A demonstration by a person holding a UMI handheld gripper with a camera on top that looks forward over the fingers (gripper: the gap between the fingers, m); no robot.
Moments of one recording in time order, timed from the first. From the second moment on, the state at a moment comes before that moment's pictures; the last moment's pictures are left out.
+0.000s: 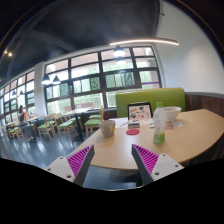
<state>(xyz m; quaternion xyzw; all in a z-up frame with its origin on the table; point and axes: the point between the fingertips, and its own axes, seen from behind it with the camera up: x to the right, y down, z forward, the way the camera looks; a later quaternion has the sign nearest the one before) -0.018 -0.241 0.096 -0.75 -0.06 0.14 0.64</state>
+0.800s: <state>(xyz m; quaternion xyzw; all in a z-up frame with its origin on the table) 0.146 -0.011 0.092 -0.74 0.01 -0.02 0.67</state>
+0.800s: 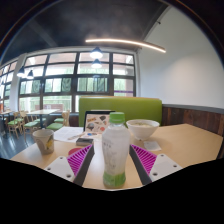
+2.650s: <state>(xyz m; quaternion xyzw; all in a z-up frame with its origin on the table) 0.010 0.139 0.146 -0.71 0.06 0.05 0.70</state>
